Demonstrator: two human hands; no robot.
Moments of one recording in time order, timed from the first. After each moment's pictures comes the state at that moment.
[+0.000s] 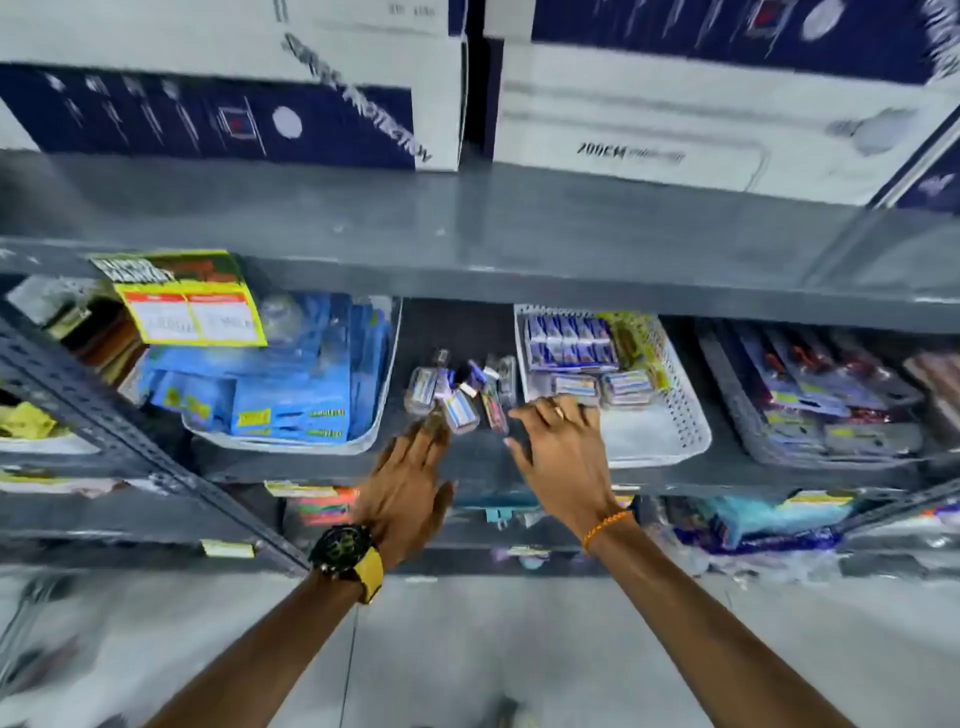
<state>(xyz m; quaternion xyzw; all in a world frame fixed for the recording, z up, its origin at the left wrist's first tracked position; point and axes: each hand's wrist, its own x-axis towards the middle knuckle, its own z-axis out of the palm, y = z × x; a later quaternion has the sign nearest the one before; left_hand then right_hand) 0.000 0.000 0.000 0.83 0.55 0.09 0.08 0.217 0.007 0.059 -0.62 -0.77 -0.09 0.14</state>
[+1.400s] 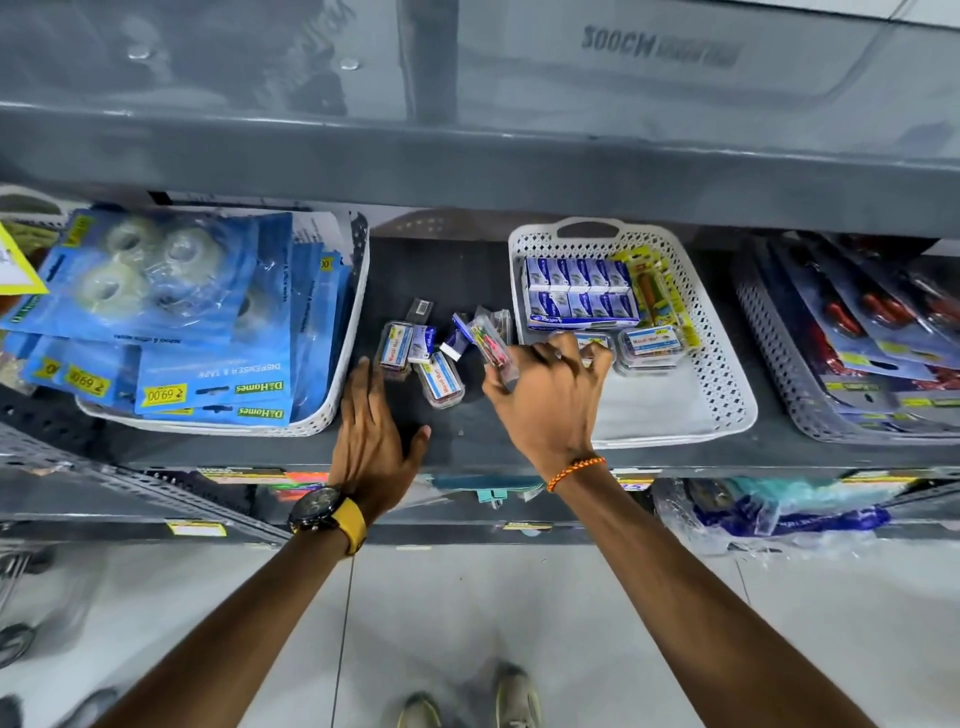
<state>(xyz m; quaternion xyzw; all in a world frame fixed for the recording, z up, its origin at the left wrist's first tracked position) 0.007 0.061 -0.093 0.72 0.64 0.25 0.15 0.211 0.079 -0.004 -0.71 -0.68 -0.10 0.18</state>
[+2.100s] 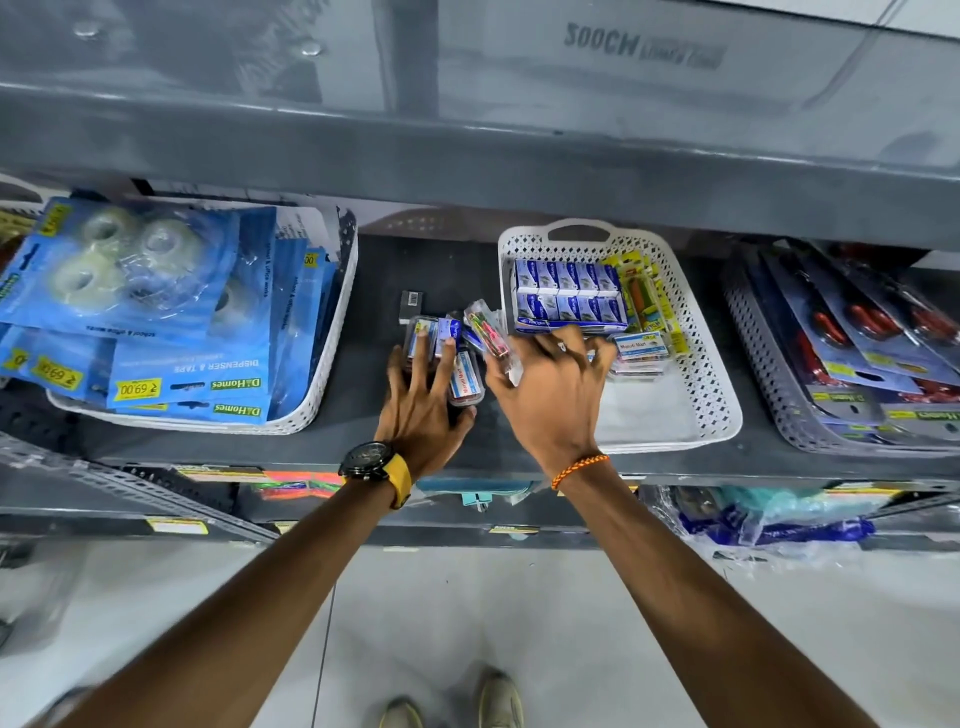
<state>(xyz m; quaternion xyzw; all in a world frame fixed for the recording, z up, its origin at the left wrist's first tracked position) 0.071 0.105 -0.091 0.78 0.60 0.12 0.15 0.233 0.085 0.002 -0.68 -0.69 -0.14 0.21</state>
